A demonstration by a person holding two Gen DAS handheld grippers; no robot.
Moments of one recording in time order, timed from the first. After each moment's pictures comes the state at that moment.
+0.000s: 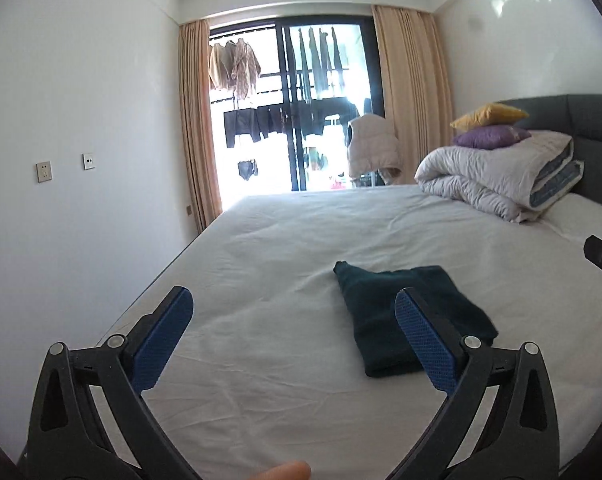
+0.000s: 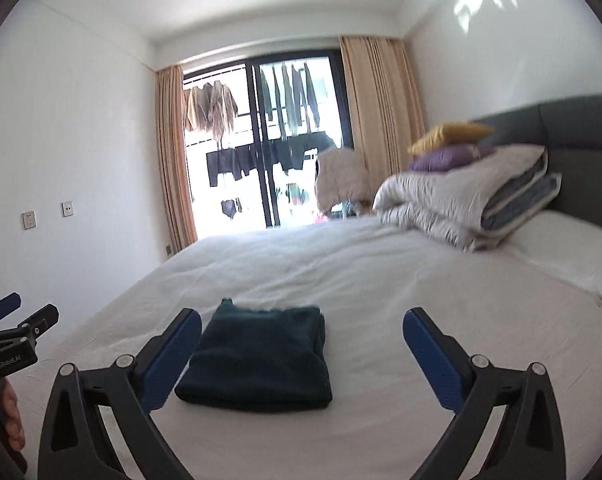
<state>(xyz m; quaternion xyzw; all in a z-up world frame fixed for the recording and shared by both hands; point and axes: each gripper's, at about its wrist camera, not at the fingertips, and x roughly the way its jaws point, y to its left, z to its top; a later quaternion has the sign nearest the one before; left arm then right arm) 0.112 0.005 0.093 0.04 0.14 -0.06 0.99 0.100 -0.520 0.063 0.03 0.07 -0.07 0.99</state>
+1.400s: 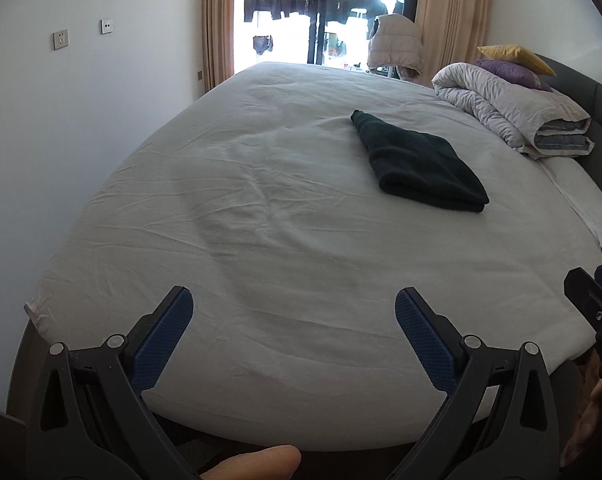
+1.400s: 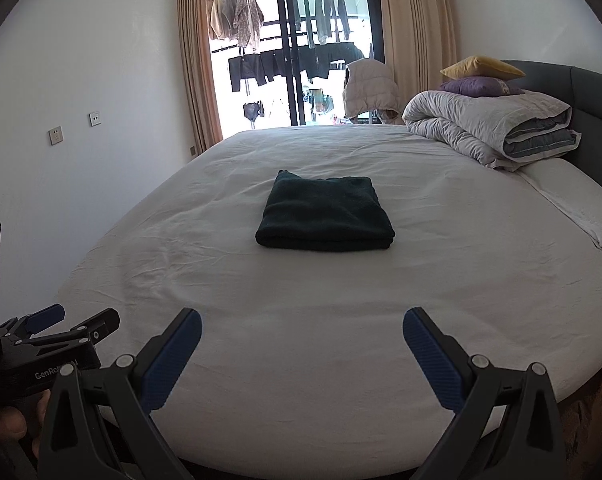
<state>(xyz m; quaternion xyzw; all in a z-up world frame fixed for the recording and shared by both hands) 0.012 0.071 -0.005 -0.02 0.38 -0.04 0.92 0.033 -0.422 -0.011 0.04 0.29 -0.02 0.96</state>
